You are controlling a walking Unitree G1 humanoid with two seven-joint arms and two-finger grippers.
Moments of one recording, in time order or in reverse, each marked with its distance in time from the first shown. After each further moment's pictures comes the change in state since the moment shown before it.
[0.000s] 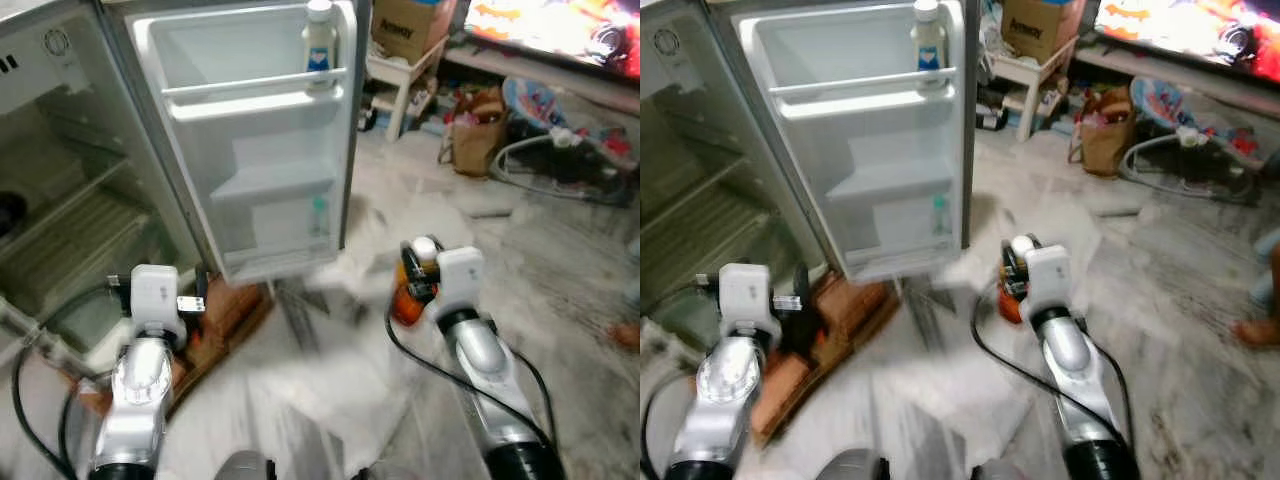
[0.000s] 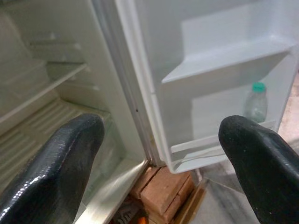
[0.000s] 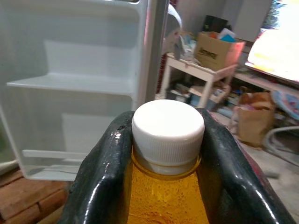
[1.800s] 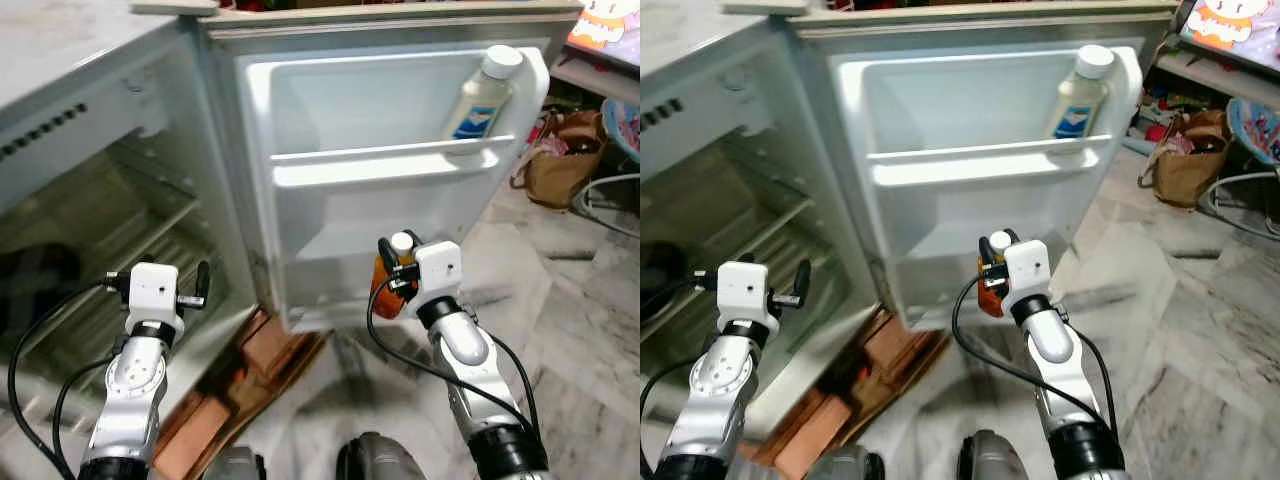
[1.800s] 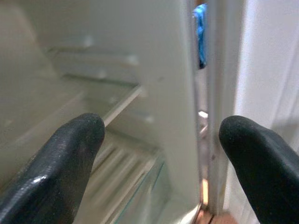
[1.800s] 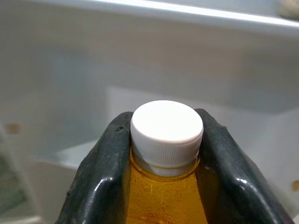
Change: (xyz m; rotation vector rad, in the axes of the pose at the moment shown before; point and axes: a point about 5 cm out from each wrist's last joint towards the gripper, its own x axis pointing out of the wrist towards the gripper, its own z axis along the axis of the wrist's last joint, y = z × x) left arm 0.000 0.000 0.005 0.003 -0.035 -0.050; right arm 0.012 0.021 0.007 -0.013 -0.037 0.134
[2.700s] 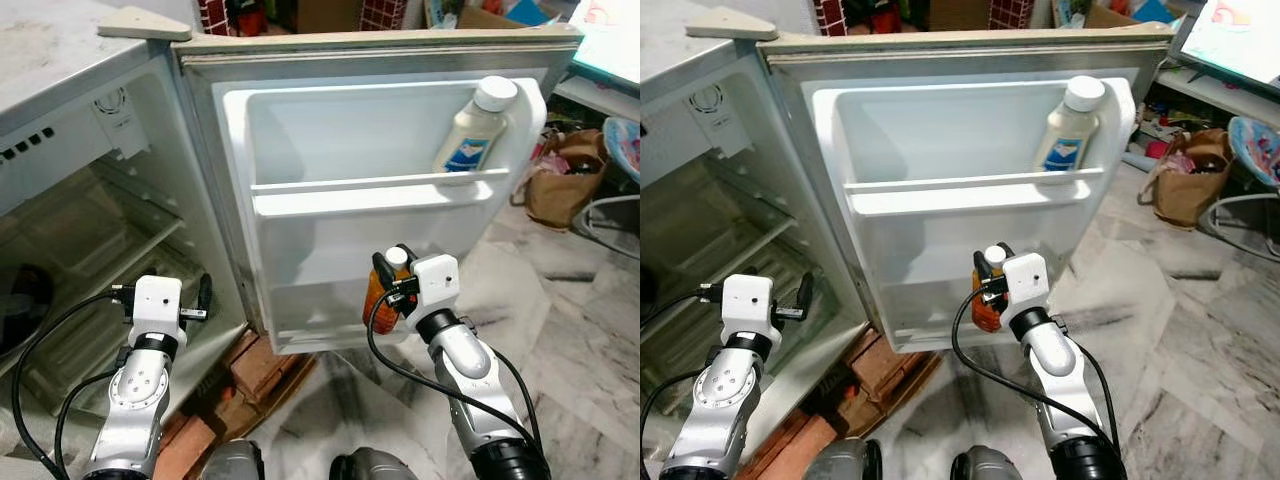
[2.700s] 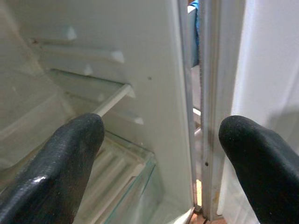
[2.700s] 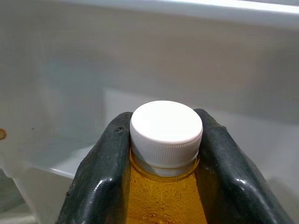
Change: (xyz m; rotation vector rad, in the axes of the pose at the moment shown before) left arm -0.007 -0.001 -0.008 0.008 0.031 0.002; right arm -0.008 0.008 -0.008 0.046 0.024 0.045
